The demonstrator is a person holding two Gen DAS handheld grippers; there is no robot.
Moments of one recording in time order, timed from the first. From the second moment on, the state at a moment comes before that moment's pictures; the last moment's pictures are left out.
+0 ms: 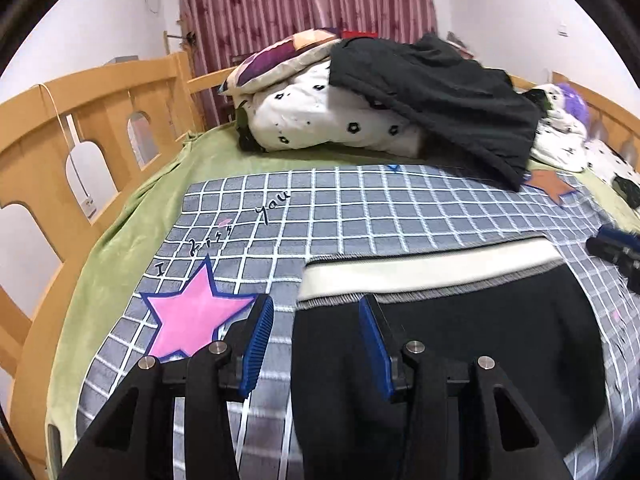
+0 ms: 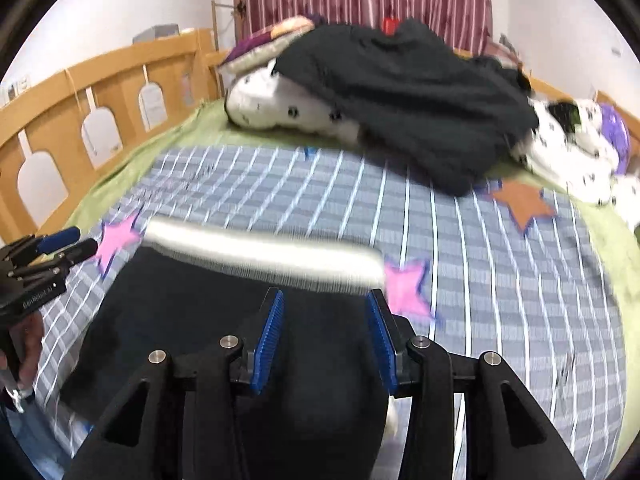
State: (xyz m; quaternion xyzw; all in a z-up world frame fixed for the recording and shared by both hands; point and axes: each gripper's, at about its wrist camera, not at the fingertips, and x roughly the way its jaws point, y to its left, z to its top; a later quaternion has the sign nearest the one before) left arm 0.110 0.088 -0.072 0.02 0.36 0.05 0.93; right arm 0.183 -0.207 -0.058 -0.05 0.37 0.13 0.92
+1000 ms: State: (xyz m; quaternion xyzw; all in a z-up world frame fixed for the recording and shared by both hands) left arm 0.152 0.113 -0.125 -0.05 0.40 0.02 0.92; right arm 0.236 -0.217 -0.101 -0.06 0.35 0.14 0.92
